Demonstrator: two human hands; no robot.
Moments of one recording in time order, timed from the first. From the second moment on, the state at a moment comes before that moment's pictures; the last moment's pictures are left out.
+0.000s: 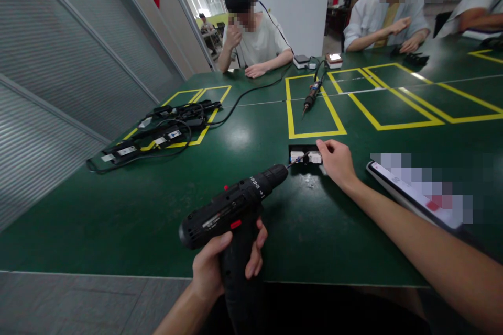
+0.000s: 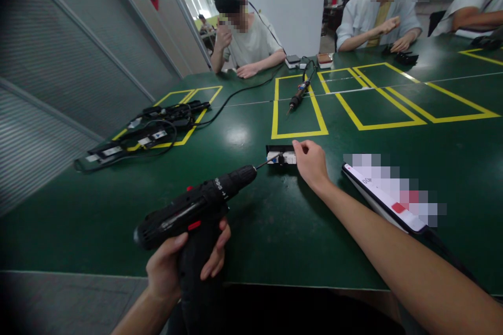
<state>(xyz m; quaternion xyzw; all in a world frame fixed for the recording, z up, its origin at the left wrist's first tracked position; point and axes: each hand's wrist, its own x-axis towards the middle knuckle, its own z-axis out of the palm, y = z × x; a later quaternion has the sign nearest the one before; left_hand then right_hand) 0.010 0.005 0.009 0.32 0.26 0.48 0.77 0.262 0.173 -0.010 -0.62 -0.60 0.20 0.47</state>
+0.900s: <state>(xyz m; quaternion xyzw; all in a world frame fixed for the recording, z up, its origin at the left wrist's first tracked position) 0.011 -0.002 0.008 0.45 0.27 0.46 0.72 0.261 0.172 -0.009 -0.61 -0.61 0.20 0.47</state>
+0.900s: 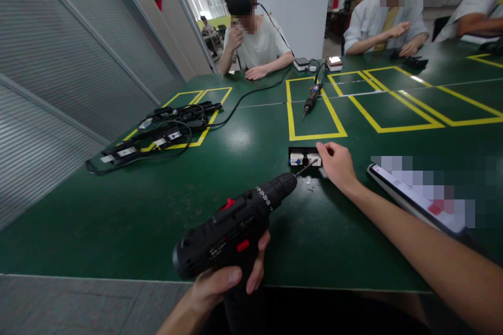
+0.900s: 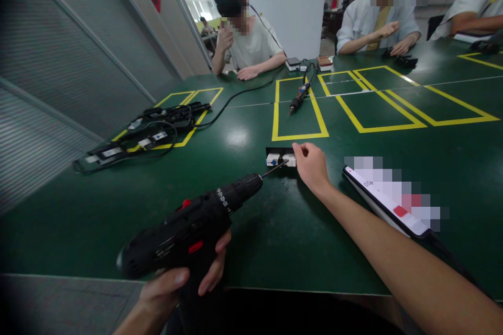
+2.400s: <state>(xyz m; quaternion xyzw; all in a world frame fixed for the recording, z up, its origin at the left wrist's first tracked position) 0.011 0.001 0.013 0.41 0.31 0.47 0.72 0.253 0.160 0.002 -0.46 -0.76 0.11 0.45</state>
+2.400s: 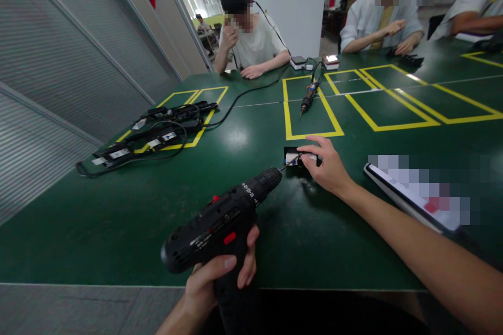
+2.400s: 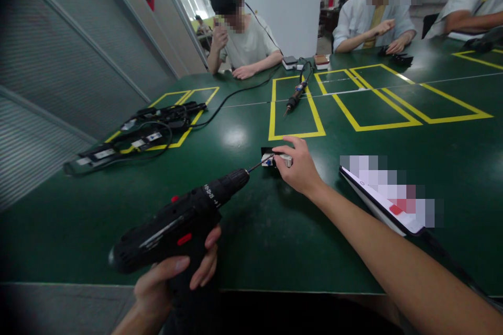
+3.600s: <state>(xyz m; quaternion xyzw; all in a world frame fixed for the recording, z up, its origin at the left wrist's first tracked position) 0.016 0.003 0.017 0.38 0.33 0.47 0.73 0.251 0.164 -0.005 -0.43 -0.75 0.18 0.47</state>
